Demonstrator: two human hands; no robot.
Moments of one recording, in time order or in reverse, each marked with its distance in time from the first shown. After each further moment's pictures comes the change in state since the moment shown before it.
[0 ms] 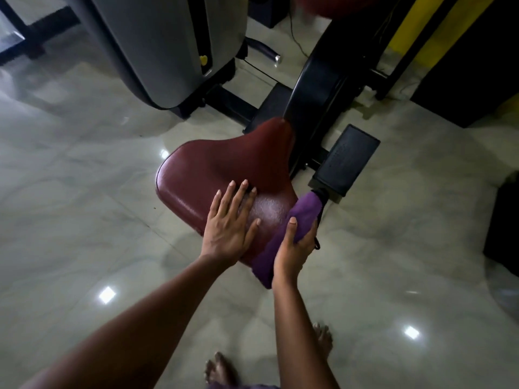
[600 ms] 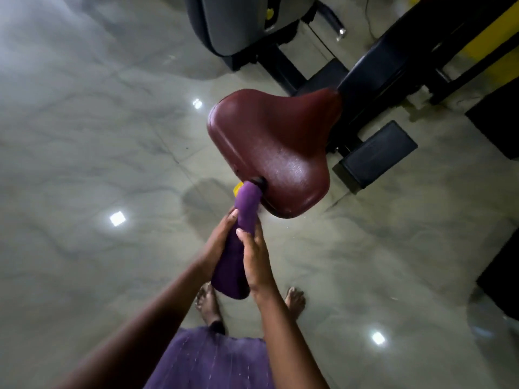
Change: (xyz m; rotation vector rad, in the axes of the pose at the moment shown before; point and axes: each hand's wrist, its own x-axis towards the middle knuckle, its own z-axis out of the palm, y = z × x) left_hand -0.125 0.044 -0.083 -1.746 -0.114 -1.027; right_hand -0.125 0.006 -0.056 -0.129 -0.919 0.085
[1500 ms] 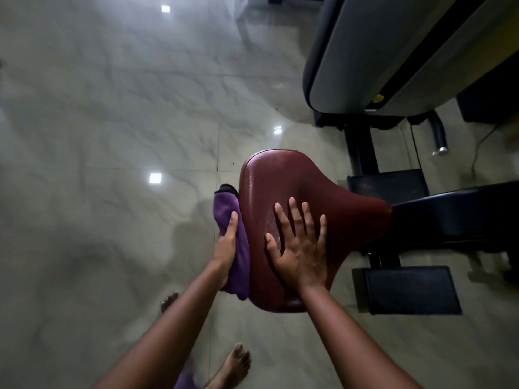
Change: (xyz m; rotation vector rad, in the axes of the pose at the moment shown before) left_hand 0.126 0.008 0.046 -0.430 0.765 -0.026; right_hand 0.201 -0.075 -0.096 -1.532 -0.121 -1.136
